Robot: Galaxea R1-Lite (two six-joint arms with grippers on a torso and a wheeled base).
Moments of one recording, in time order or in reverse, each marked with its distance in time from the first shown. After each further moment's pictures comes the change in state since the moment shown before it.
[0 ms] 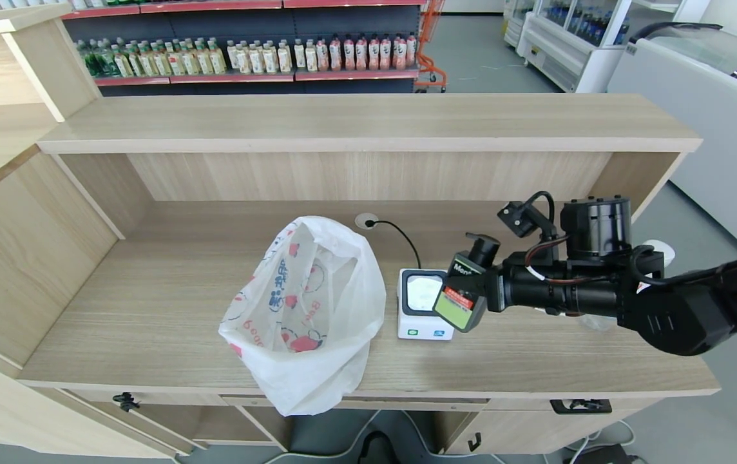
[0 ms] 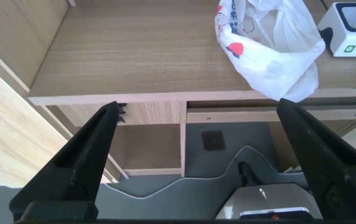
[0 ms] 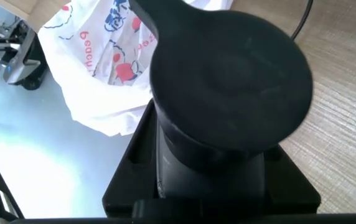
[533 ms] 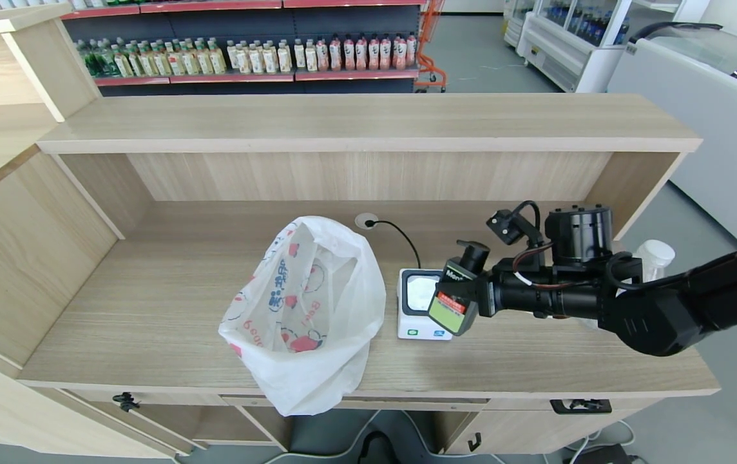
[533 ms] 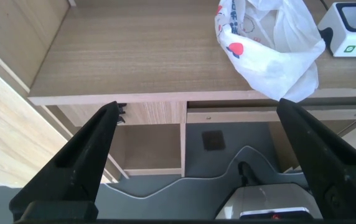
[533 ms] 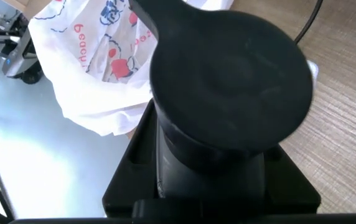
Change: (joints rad) left arm 0.000 0.000 0.000 0.000 0.000 0.000; right arm 0.000 0.066 -0.017 -0.039 0.022 -0.023
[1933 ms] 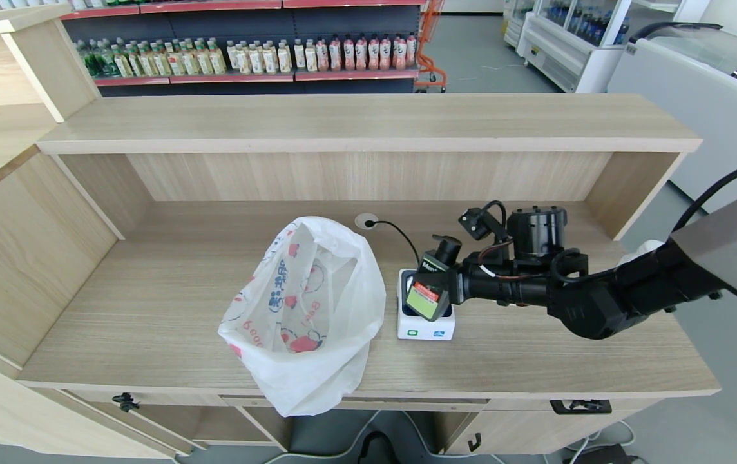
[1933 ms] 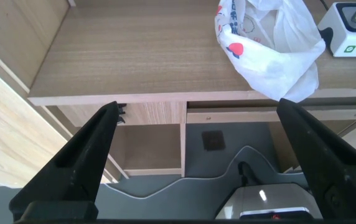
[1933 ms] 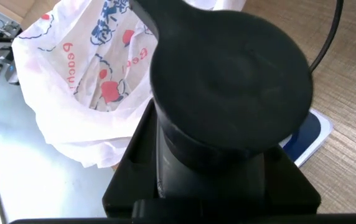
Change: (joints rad) left arm 0.000 0.000 0.000 0.000 0.000 0.000; right arm 0.021 0.174 -0.176 -0.042 0.009 0.014
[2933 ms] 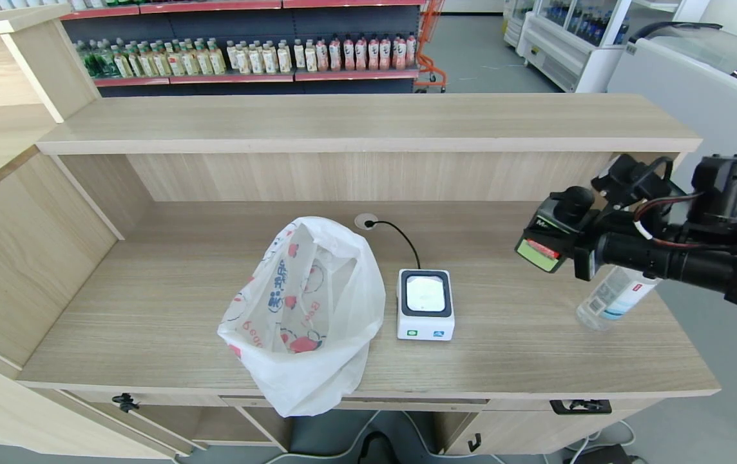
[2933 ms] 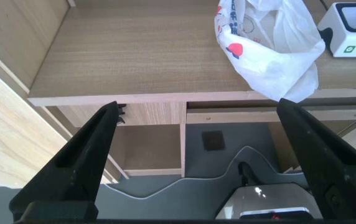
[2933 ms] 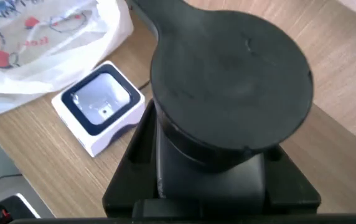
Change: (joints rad) left arm 0.000 0.000 0.000 0.000 0.000 0.000; right arm -0.269 -0.441 0.258 0.006 -0.003 -0.545
